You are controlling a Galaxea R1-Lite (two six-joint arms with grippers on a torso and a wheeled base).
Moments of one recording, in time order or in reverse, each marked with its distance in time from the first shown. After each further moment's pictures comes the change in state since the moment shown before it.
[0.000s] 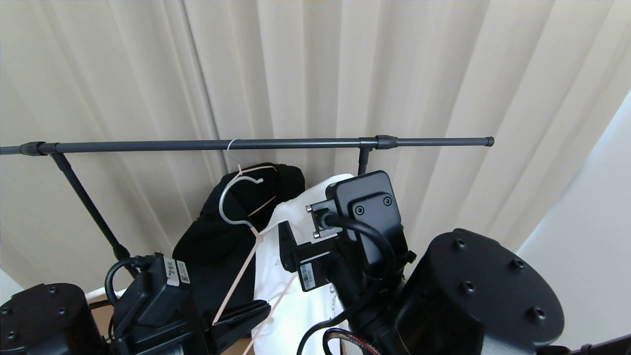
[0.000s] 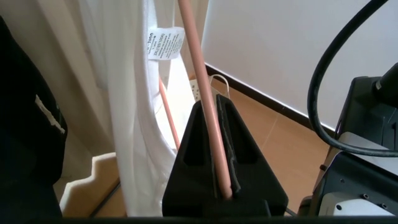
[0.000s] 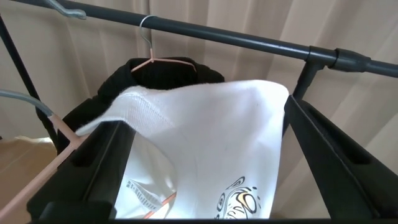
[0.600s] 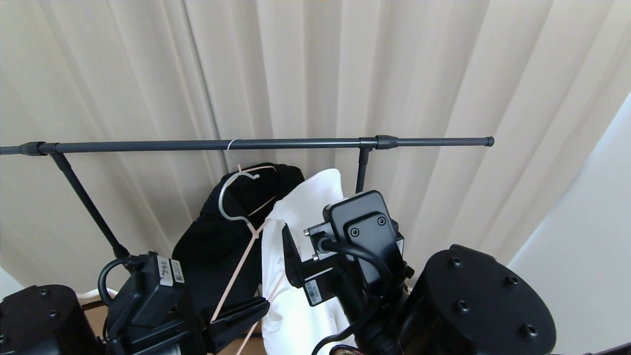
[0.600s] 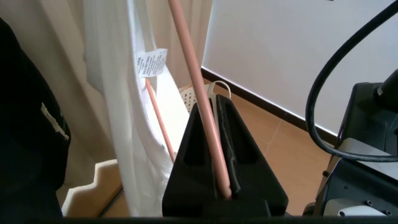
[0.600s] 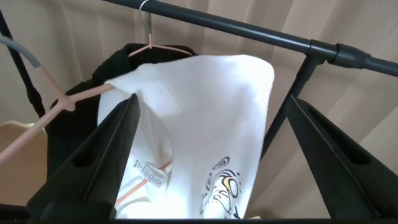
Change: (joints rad) left arm -0.003 0.000 0.012 -0.043 0.004 0.000; right arm 0.000 -0.001 0.058 -0.005 0.010 -0.033
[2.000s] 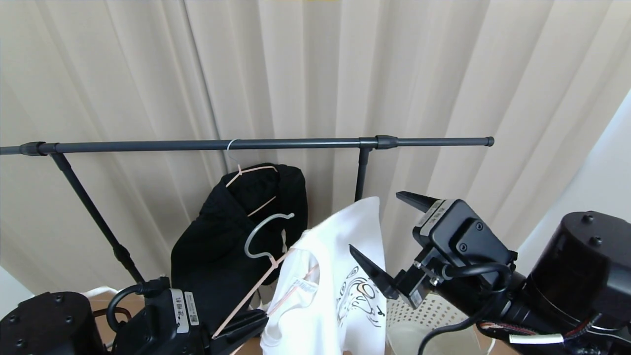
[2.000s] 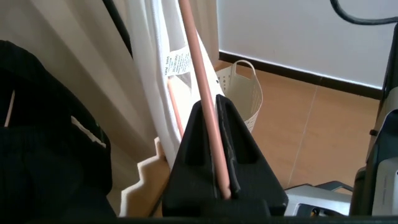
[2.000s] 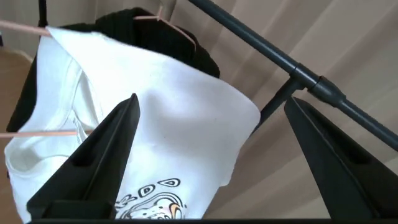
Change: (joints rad) left arm 0.004 0.036 0.035 -0.003 -0.016 0.306; right arm -0.297 -0.294 0.295 0.159 0.569 -0.260
